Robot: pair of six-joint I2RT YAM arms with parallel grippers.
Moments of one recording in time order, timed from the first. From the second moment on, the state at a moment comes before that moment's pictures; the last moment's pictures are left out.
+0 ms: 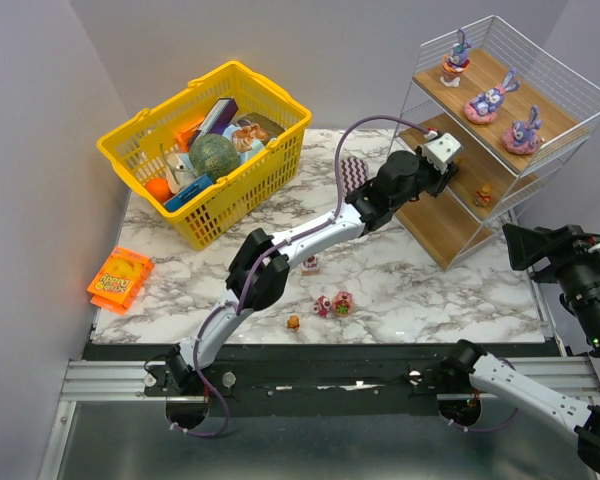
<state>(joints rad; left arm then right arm) -0.97 2.37 2.22 0.25 0.00 0.02 0.78 0.57 1.53 -1.02 0.67 0.35</state>
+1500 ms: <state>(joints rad) -0.95 1.93 1.59 0.38 -0.01 0.00 0.78 0.55 1.46 -1.01 0.68 0.34</state>
